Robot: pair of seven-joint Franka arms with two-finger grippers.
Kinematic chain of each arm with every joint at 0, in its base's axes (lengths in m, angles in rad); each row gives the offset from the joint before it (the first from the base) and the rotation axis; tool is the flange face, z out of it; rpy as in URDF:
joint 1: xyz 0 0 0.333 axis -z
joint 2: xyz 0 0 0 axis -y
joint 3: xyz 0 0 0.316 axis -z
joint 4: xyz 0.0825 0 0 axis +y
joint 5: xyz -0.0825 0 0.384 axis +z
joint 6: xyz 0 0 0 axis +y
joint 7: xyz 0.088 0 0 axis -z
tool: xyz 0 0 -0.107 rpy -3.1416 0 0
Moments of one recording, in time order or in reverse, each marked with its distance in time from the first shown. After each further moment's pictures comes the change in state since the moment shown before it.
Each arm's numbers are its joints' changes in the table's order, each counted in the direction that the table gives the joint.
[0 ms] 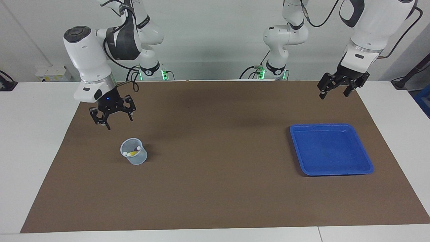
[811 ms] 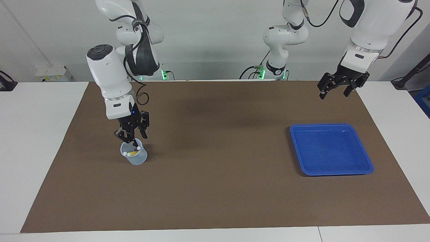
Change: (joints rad) left arm 0.000 0.000 0.000 0.000 0.000 0.000 0.000; right arm -0.088 -0.149 0.009 -0.105 0.011 -0.099 -0.260
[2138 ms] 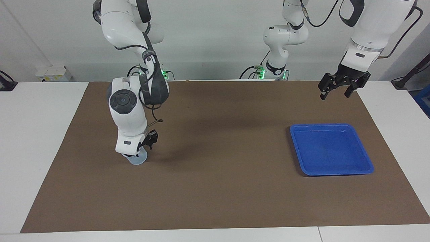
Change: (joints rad) left arm 0.007 0.001 -0.005 0.000 0.000 -0.027 0.000; right arm -0.049 -0.328 -0.005 -0.377 -0.198 0.413 0.498
